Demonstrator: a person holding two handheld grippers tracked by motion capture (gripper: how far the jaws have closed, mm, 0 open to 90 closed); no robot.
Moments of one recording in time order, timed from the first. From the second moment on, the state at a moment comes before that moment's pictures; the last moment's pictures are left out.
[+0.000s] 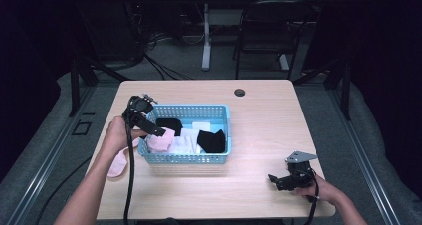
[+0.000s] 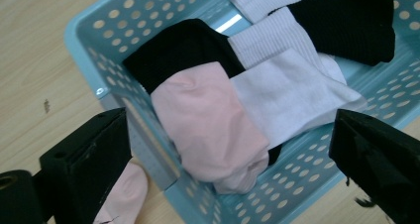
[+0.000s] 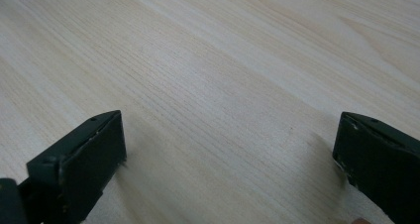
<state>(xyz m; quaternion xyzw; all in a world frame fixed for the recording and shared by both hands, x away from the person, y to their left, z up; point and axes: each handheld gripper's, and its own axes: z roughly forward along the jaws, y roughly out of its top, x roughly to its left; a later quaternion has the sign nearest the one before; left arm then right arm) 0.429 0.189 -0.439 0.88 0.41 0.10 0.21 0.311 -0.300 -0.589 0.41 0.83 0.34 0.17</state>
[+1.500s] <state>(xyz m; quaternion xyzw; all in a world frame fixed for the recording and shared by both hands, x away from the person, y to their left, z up) 0.438 0.166 -0.518 0.91 0.39 0.04 0.10 0.311 -0.300 -0.589 0.41 0.83 0.34 0.17</state>
